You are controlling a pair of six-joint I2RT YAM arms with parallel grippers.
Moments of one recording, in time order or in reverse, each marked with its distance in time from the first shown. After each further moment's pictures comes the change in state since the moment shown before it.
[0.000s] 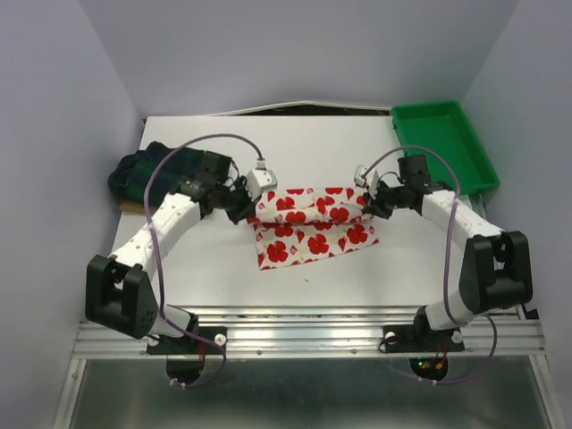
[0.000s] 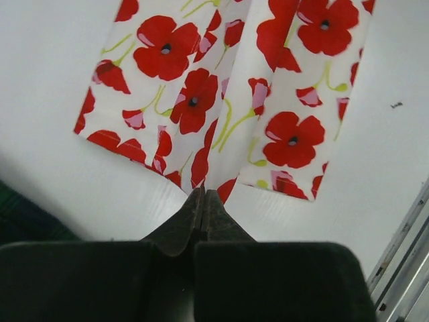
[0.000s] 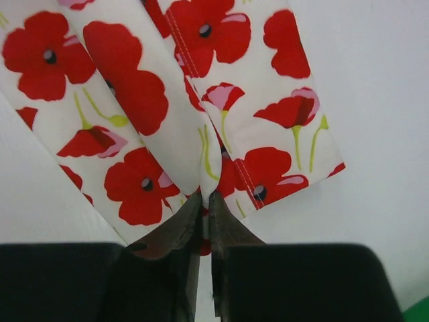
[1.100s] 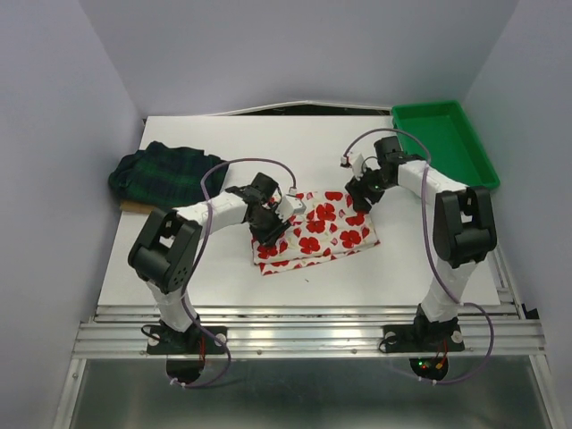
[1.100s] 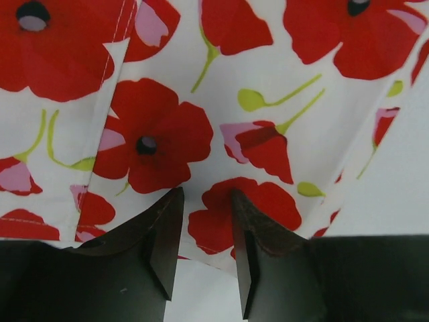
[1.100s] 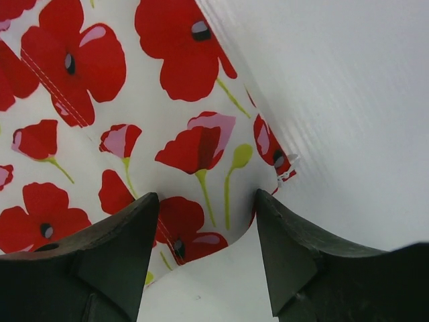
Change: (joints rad) left arm -0.251 0.308 -0.099 0.137 -0.209 -0.208; right arm 0.048 0.363 0.316 -0.143 0.156 0.223
